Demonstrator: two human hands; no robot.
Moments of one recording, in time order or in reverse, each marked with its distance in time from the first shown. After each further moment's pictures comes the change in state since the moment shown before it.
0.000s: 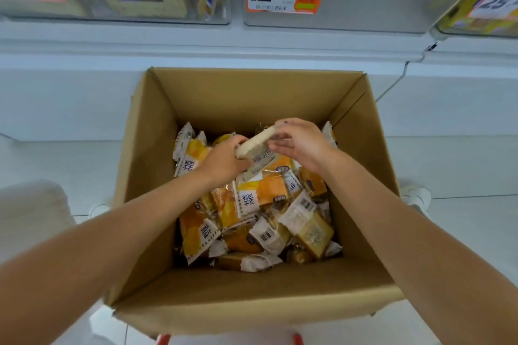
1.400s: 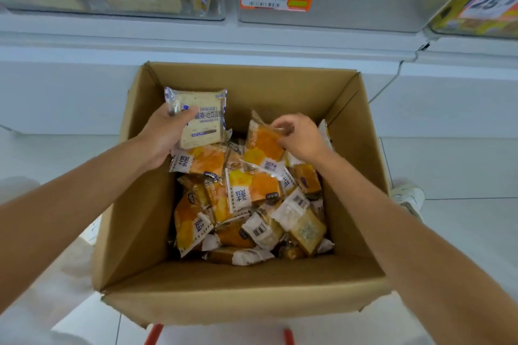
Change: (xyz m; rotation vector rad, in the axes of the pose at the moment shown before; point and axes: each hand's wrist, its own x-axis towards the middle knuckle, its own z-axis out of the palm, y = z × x) left_hand -0.014 -0.009 -0.078 -0.615 0.225 -0.219; right_hand 0.012 0.005 -0.027 -0.902 0.019 -0.444
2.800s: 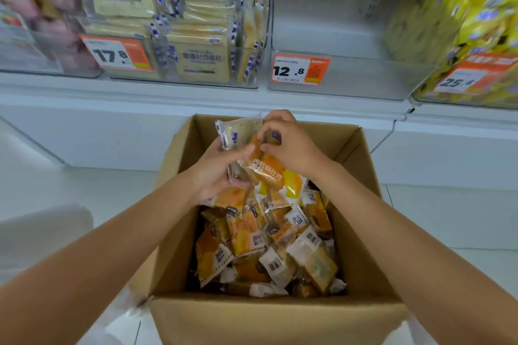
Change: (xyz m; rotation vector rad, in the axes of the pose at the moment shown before) left_hand -0.059 0.035 0.018 -0.332 -0.350 0.087; right_hand -0.018 -0.112 -0.016 -0.059 0.012 -0.439
